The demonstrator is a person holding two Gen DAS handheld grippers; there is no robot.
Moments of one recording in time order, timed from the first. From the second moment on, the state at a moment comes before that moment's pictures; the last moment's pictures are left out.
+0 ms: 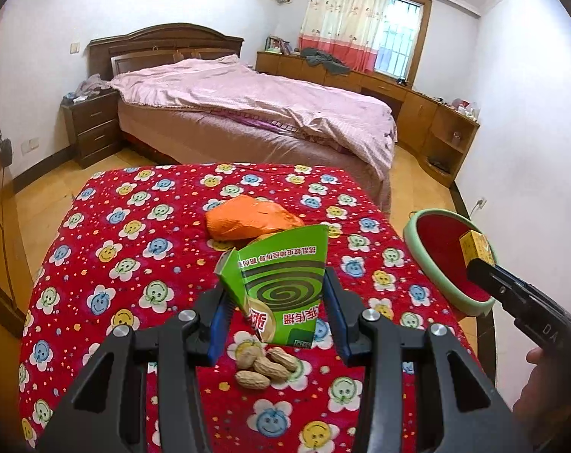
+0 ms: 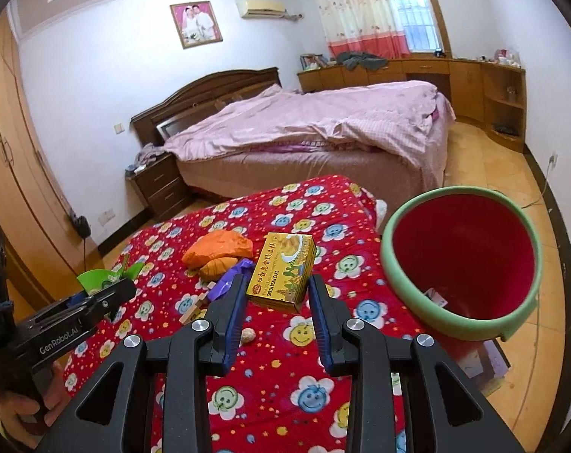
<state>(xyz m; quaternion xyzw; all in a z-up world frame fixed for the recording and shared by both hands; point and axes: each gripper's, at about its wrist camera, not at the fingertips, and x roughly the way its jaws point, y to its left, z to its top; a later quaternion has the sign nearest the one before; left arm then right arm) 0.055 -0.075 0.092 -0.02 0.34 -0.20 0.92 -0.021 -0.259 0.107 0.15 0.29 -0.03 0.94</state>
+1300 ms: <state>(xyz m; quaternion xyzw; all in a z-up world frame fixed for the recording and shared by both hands) 0.049 -0.247 0.075 0.08 0.35 -0.31 0.88 -0.064 -0.384 0.089 0.20 0.28 -0.15 0.92</state>
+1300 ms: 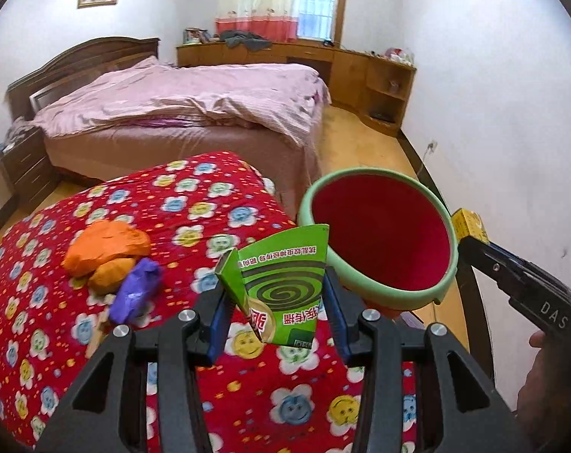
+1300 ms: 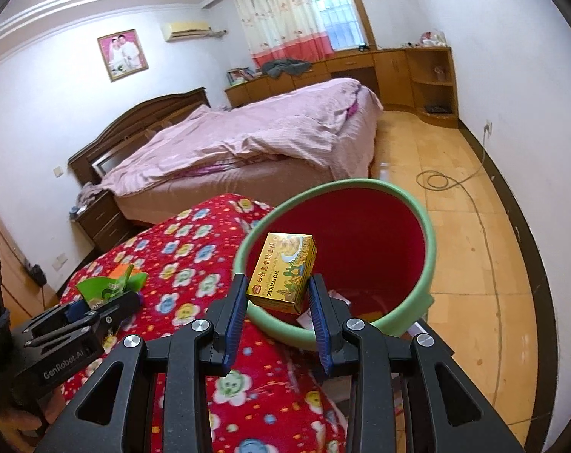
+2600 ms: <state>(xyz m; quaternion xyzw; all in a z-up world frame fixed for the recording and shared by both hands) 0.077 -0.324 0.038 0.09 0.37 -0.36 0.85 -0.051 -0.442 0.043 0.23 0.32 -0.19 0.90</state>
